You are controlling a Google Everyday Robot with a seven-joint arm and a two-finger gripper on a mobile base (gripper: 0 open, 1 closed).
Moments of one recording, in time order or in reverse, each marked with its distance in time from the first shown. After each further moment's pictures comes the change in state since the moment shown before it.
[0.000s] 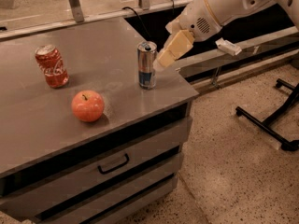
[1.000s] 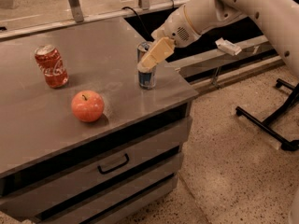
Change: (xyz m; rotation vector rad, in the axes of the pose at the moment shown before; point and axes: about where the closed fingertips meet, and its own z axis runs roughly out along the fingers) arm -0.005 -0.027 0.050 0.023 -0.031 0.002
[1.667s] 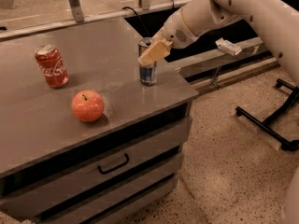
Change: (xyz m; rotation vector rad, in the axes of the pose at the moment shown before) arm 0.007 -0.013 0.013 0.024 0.020 -0.006
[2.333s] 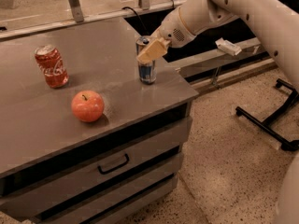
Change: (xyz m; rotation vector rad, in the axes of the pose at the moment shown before) arm -0.006 -0.001 0.002 -0.011 -0.008 -0.017
